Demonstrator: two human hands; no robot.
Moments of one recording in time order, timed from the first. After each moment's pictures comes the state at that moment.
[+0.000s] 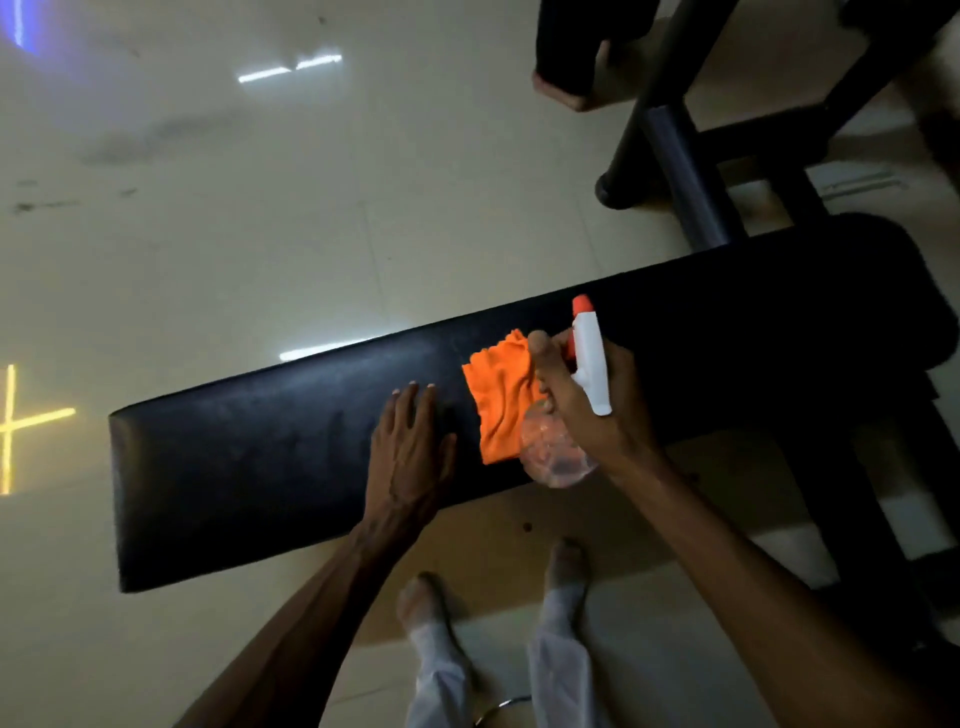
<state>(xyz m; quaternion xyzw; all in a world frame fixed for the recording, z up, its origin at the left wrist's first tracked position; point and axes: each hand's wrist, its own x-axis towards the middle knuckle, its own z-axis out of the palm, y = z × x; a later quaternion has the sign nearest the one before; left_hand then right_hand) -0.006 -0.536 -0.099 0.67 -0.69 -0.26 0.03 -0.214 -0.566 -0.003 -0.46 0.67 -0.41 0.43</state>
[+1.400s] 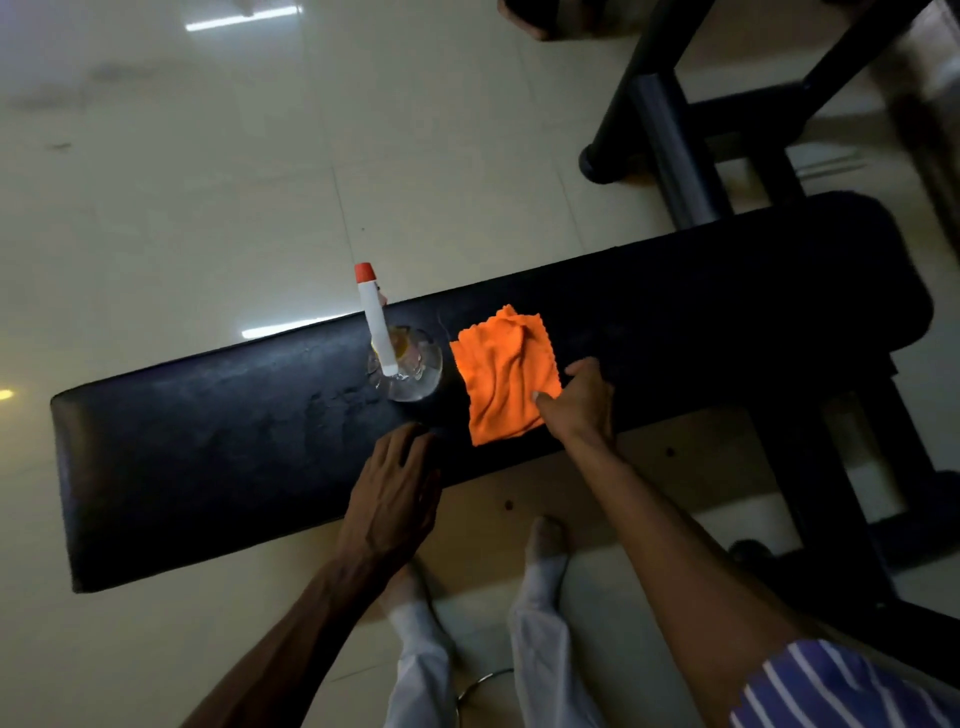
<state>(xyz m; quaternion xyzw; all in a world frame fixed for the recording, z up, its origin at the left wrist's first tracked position) 0.013 -0.483 -0.121 0.58 -0.76 -0.29 0.07 -0.221 -0.563 -0.108 -0.34 0.85 -0.12 0.38</state>
